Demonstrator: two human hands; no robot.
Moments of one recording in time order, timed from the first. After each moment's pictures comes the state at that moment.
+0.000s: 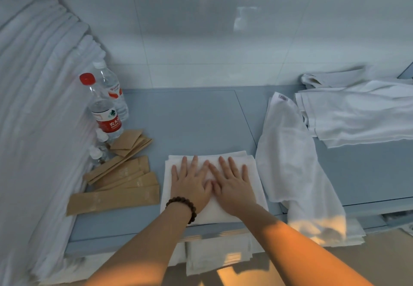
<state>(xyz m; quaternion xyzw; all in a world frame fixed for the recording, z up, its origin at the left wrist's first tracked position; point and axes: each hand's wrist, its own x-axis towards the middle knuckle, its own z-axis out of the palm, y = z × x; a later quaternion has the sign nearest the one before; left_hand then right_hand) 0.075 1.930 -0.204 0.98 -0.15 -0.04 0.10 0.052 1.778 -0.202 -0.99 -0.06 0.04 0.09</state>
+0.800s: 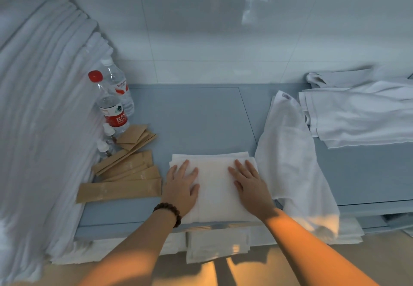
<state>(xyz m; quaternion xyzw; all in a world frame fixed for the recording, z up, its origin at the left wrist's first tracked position) 0.056 1.957 -0.206 0.98 -0.11 -0.07 0.14 0.030 1.730 -0.189 -0.99 -0.03 0.05 0.15</state>
